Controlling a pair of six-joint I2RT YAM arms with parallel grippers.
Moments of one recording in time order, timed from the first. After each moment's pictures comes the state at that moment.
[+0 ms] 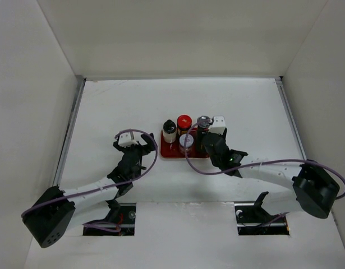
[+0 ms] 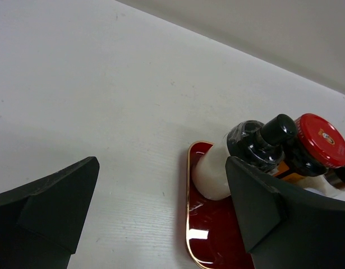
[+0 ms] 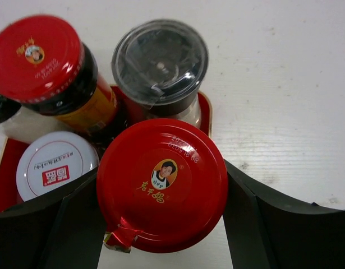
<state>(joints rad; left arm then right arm) -0.75 1.00 0.18 0.76 -0.76 -0.45 0.87 1.30 0.66 0.15 0.71 0.43</state>
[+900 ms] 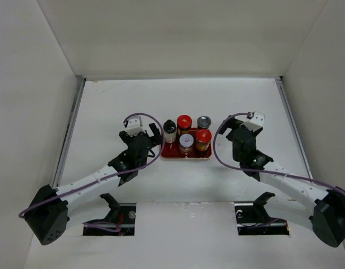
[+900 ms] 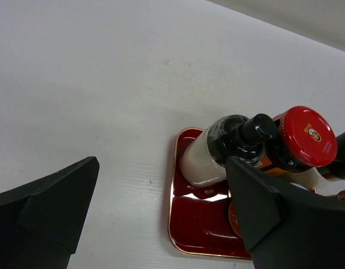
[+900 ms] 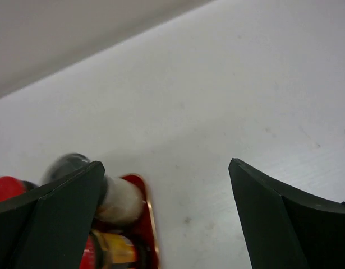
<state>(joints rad) -0.77 1.03 0.50 0.23 -0.74 -0.56 0.63 1.02 0.56 0.23 0.79 0.49</state>
